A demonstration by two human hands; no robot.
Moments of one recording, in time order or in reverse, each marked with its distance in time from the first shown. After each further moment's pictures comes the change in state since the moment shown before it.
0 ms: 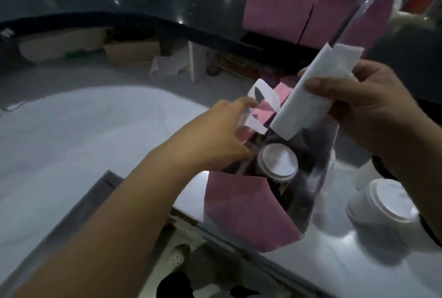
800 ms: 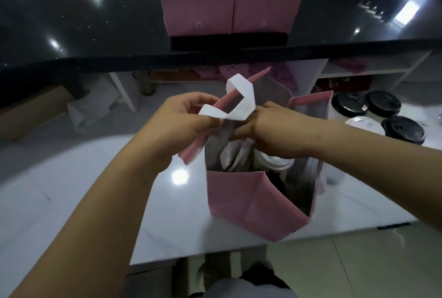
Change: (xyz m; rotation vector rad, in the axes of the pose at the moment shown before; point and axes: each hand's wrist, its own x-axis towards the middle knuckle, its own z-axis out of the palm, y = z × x) left_hand 0.103 -0.066 -0.055 -0.515 -0.319 0.072; right_hand 0.035 0.062 0.074 -1.600 -0.365 0.142
